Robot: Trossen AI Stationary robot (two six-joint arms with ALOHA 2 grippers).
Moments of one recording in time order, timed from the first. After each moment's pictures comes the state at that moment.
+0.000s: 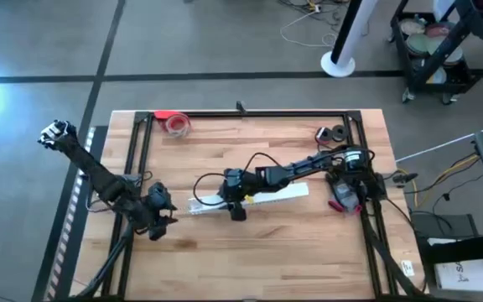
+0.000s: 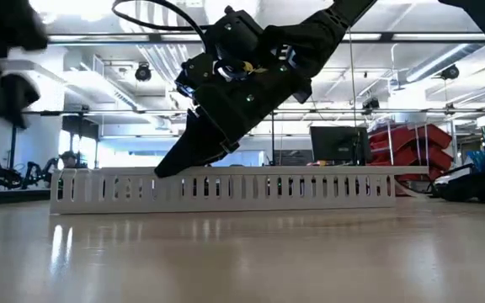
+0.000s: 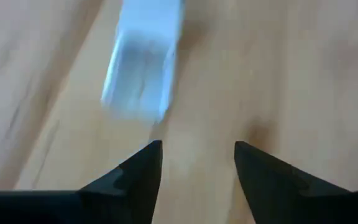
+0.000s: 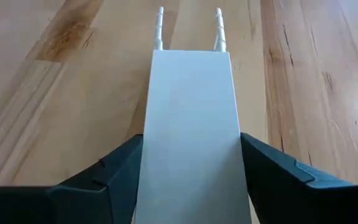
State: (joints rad) left arm -0.73 0.81 0.50 -0.74 -0.34 -1.02; right arm 0.01 2.23 1.37 0.07 -0.16 -0.10
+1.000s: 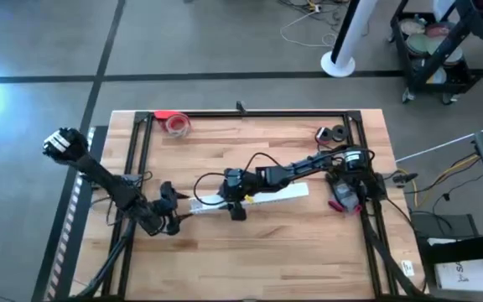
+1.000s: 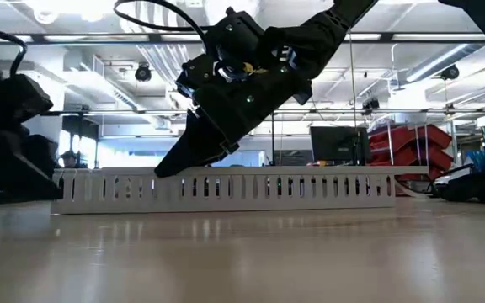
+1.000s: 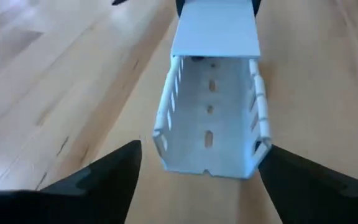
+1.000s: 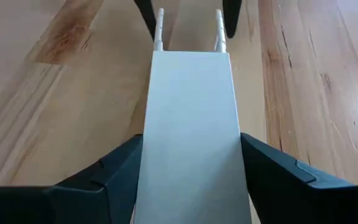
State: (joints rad) left arm -0.72 1.22 0.09 0.28 -0.79 -0.68; right arm 0.01 2.23 1.37 0.10 -0.16 -0.10
